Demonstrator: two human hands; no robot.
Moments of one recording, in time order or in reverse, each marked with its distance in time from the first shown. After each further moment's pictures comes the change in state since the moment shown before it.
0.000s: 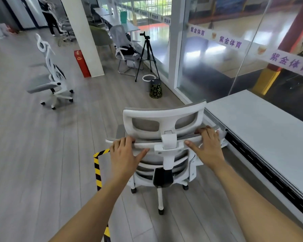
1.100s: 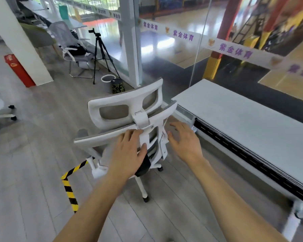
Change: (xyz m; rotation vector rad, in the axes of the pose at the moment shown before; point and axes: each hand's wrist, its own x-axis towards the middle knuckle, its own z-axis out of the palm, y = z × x) left_hand 0.070 0.047 -0.005 -0.228 -0.271 0.417; right_hand 0.017 -0.069 0.003 -0.037 0.129 0.170
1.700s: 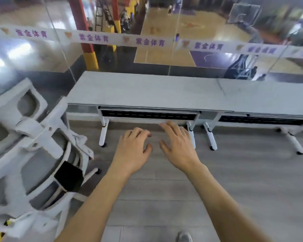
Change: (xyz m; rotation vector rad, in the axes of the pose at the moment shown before) left_hand -0.104 0.172 0.035 -0.254 -0.418 0.803; right_hand -0.289 -0.022 -0.132 -0.442 0.272 0.558
